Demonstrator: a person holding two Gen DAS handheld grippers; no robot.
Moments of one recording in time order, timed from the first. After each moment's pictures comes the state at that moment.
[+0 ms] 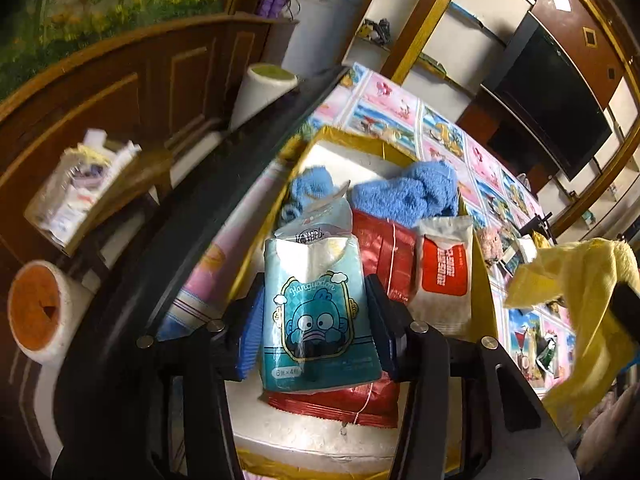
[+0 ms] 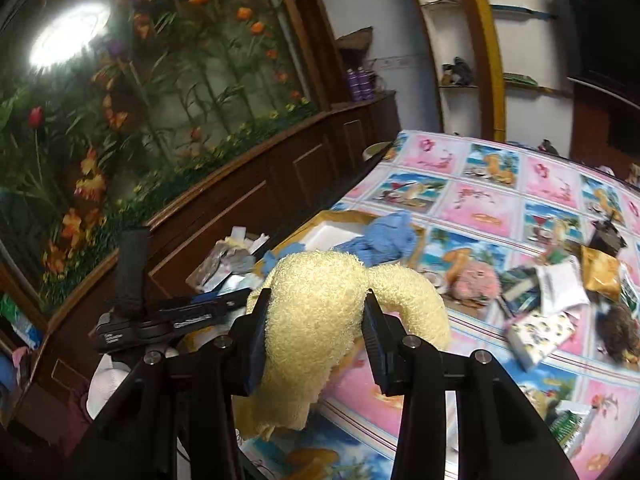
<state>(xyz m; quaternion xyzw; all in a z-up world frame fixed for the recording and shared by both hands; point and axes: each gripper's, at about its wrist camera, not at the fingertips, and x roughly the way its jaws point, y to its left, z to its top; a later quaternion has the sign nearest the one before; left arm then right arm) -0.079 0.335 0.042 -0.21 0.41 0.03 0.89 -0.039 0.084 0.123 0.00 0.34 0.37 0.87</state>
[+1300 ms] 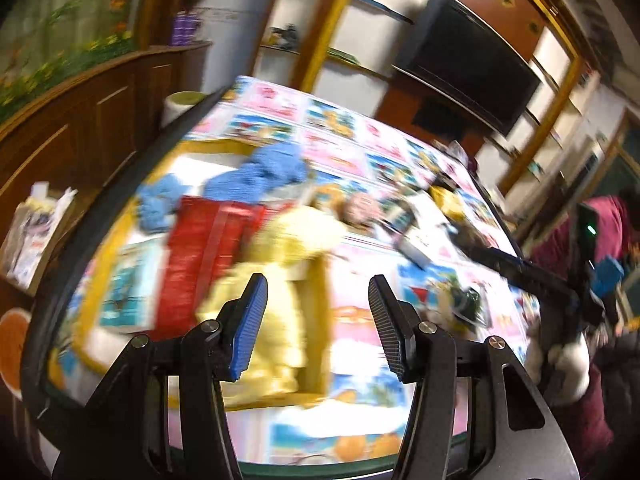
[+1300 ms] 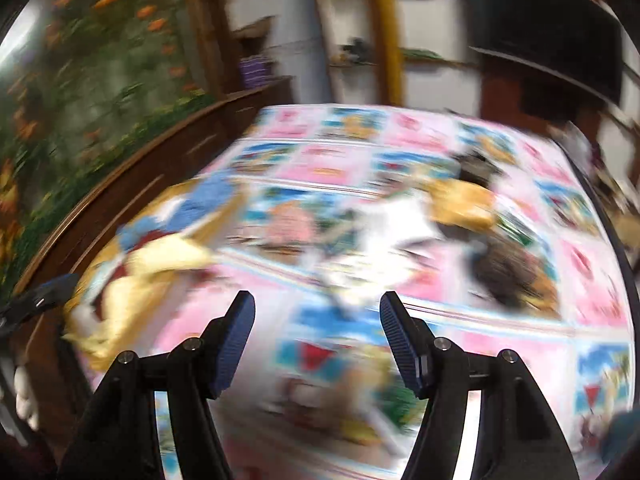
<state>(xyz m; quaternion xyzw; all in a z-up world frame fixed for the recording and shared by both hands) -0.116 0.211 0.096 -0.13 0.37 -0.09 0.91 -0.013 -0.075 0.075 0.02 0.38 0.18 0.91</state>
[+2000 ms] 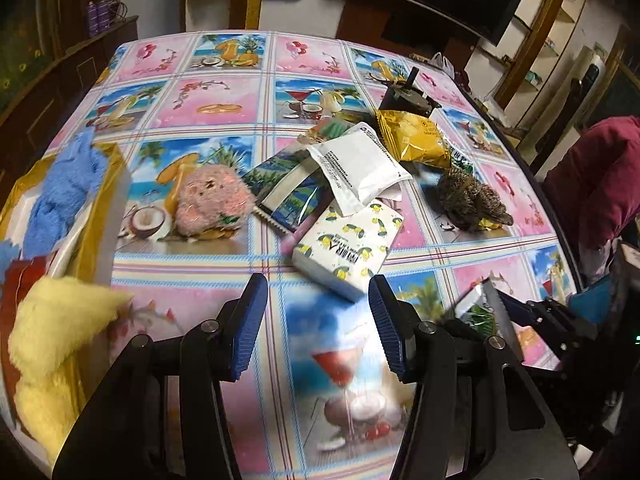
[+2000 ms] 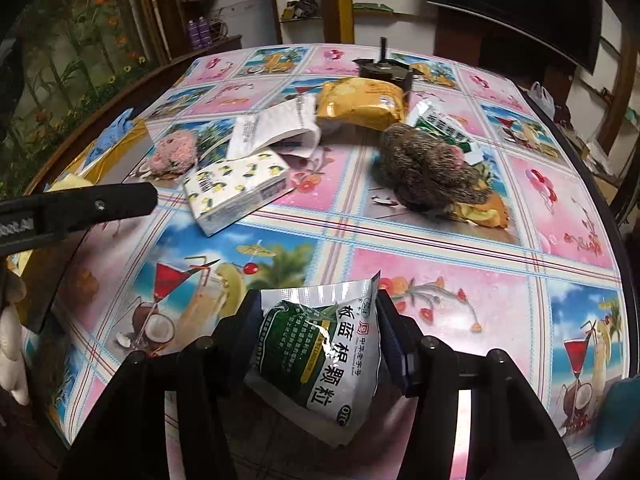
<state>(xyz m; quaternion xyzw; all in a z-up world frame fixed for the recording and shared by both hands) 0.034 0.042 0.039 -0.02 0.48 -0.12 0.87 -0.004 -0.128 0.016 0.00 0.44 0.12 0.89</state>
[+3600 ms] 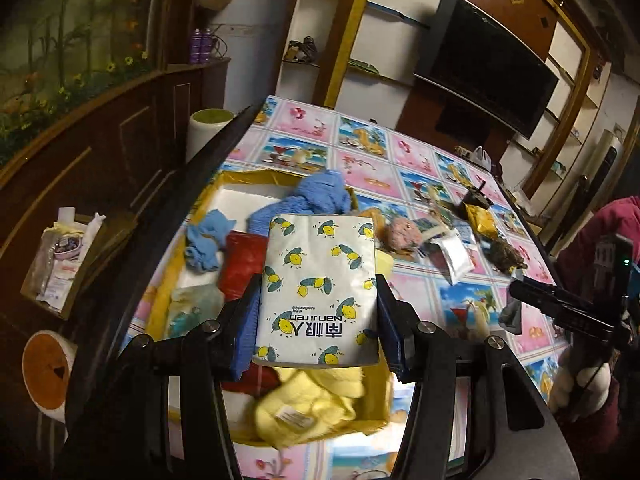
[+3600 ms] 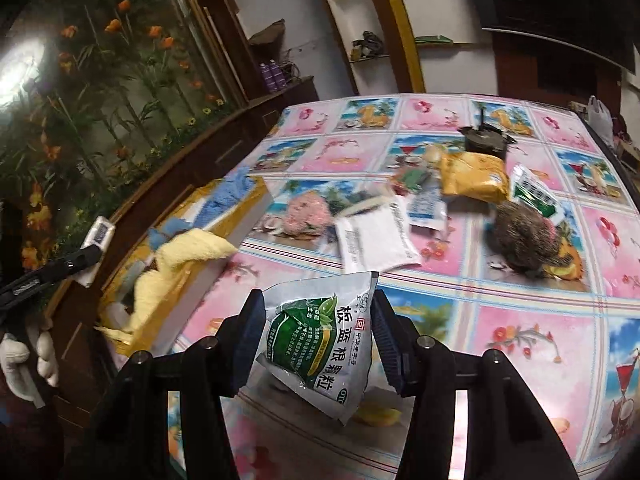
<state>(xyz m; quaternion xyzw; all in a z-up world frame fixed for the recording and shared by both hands) -0.094 0.260 0.110 -0.11 0.36 -0.03 0.93 -0.024 -0.071 0.076 0.06 0.38 0.28 0.88</state>
